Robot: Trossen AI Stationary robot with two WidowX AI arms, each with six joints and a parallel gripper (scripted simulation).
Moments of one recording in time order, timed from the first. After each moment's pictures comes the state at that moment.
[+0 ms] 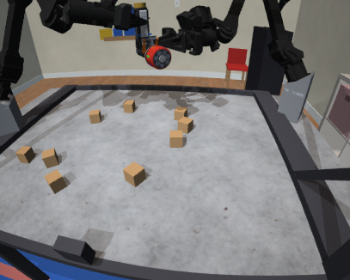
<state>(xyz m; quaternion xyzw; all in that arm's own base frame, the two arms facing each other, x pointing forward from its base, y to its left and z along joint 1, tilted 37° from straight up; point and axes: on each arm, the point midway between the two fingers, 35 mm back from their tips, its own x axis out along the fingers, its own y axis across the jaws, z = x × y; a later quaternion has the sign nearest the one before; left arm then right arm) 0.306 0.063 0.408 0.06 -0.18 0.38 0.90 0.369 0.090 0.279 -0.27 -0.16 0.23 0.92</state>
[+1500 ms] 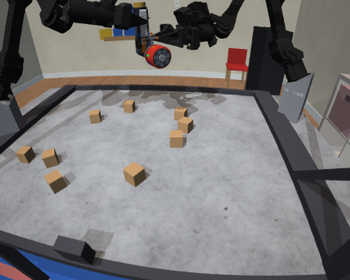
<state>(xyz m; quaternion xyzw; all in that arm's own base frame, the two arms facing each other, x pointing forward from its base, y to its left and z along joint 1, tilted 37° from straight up) 0.304 0.064 0.409 0.06 -0.18 0.39 0.90 0.369 0.084 0.296 -0.27 -0.15 0.23 0.92</state>
